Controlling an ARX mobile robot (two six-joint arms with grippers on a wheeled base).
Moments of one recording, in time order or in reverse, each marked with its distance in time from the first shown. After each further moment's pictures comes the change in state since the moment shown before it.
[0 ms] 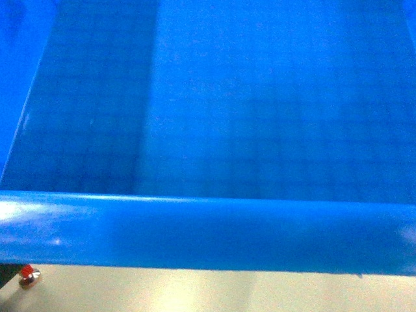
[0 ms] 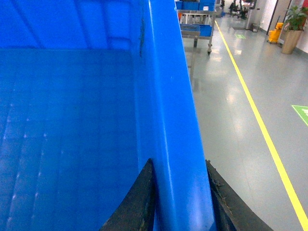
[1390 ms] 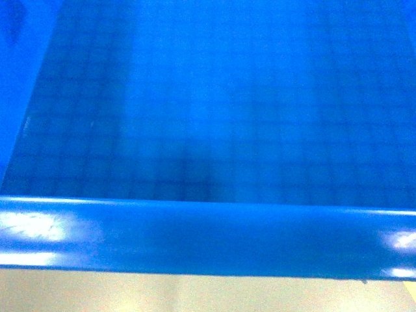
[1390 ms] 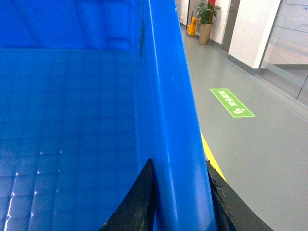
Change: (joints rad) left arm -0.003 -0.002 -0.001 -0.001 -0.001 -0.002; right arm 0.000 -0.001 -0.002 -0.001 0.007 -0.006
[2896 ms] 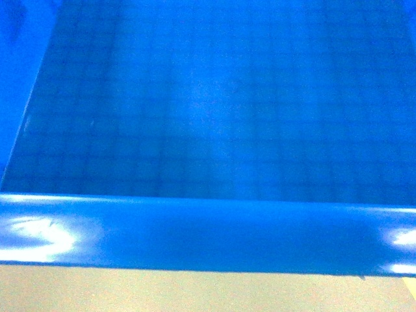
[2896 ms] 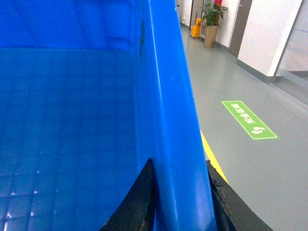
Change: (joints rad) left arm 0.000 0.005 0.000 0.003 0.000 -0.004; right arm 0.000 0.001 0.000 0.004 0.000 -0.003
